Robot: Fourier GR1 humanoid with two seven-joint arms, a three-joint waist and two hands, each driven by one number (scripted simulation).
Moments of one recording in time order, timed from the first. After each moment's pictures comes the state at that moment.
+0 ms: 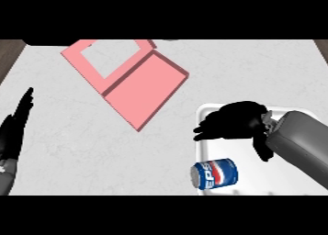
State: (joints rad) left arm -0.12 0.54 -0.10 -1.31 0.00 0.30 0.07; right arm -0.79 -0.69 0.88 -1.39 0.58 0.71 -0.41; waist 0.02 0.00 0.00
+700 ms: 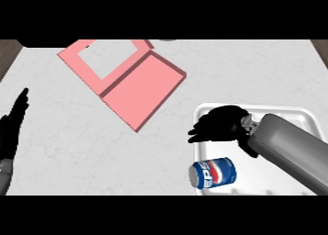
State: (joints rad) left arm -0.12 0.52 -0.03 -1.29 -0.03 0.26 0.05; right arm -0.81 -0.58 0.94 -1.29 0.75 0.71 -0.42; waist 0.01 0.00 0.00
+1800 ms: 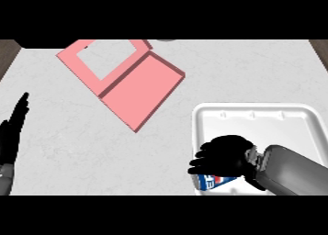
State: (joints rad) left arm -0.08 0.47 0.01 -1.31 -0.08 0.23 0.04; right arm -0.66 -0.65 0.98 -1.57 0.73 0.79 -0.30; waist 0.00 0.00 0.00
